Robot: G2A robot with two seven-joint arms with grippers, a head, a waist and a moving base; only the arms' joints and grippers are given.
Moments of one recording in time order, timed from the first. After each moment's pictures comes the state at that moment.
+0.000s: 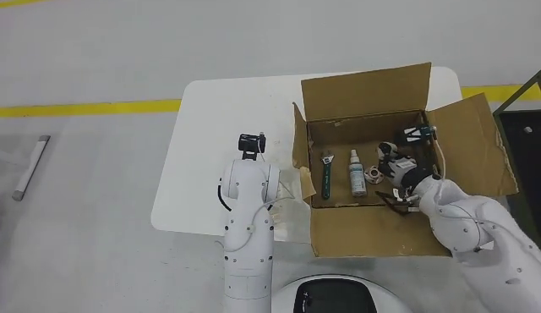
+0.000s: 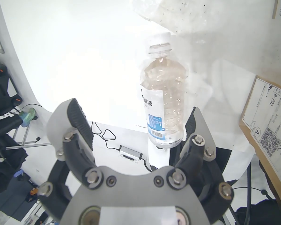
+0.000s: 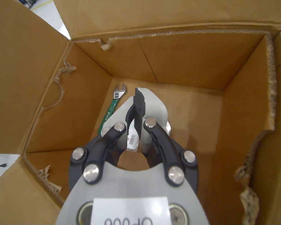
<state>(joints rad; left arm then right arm) 0.94 -1.91 -1.46 -1.53 2.07 -0.11 -1.54 -1.32 -1.13 1.35 -1.92 -0.93 0.15 0.63</state>
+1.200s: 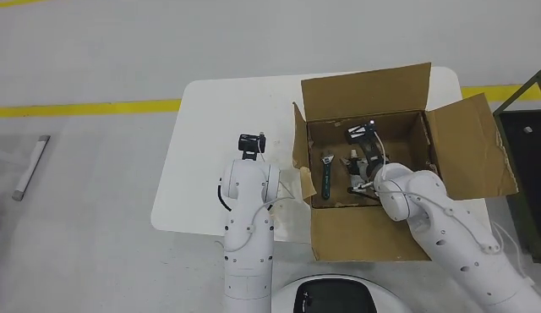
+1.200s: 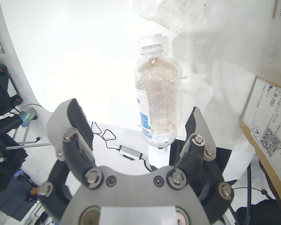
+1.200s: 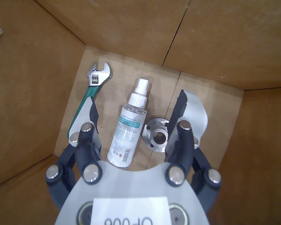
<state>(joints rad) 0.94 -1.91 -1.46 -1.53 2.07 -0.11 -1.54 -1.03 -1.19 1.08 -1.66 -1.14 0.27 0.86</state>
